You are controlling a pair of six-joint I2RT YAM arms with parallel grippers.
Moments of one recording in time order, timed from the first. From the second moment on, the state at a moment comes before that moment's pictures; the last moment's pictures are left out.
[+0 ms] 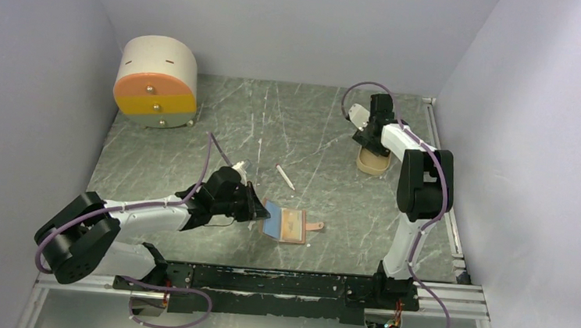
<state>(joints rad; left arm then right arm) -0.78 1.30 0.46 0.18 0.21 -0.99 0.09 1.98 1.39 -0.34 0.24 -0.98</state>
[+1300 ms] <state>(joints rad) -0.78 1.33 0.46 0.20 0.23 -0.99 0.09 1.96 1.44 -0.49 0.19 -0.96</state>
